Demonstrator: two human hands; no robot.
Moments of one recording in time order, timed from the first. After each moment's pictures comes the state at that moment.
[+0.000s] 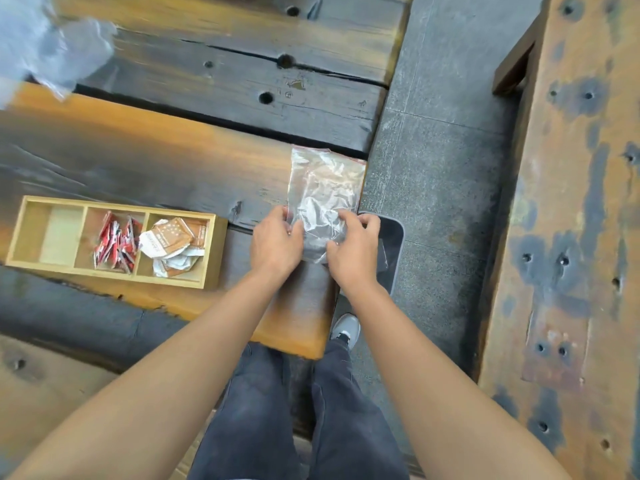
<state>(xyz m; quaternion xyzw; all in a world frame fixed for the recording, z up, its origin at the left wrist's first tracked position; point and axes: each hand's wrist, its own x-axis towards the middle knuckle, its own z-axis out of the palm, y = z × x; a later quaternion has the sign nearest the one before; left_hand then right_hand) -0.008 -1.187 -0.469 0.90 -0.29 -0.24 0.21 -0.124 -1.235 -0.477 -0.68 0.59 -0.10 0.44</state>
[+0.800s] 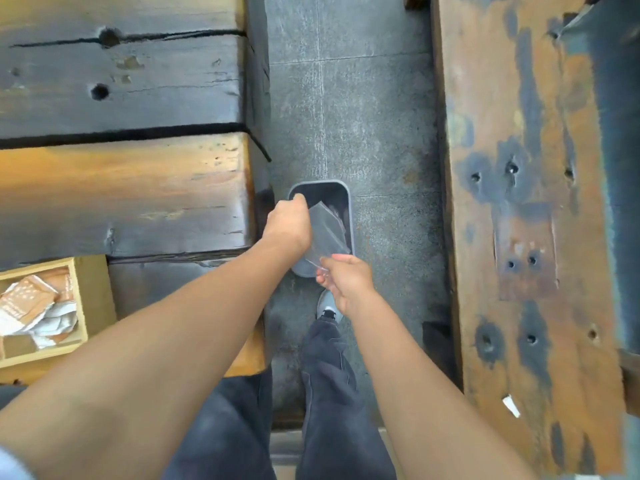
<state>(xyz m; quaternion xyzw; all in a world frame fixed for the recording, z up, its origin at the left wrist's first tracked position) -0.129 -1.287 -0.542 0.80 -0.51 -0.32 -0.09 -0.240 -1.233 -0.569 -0.03 0.69 -0.19 0.70</state>
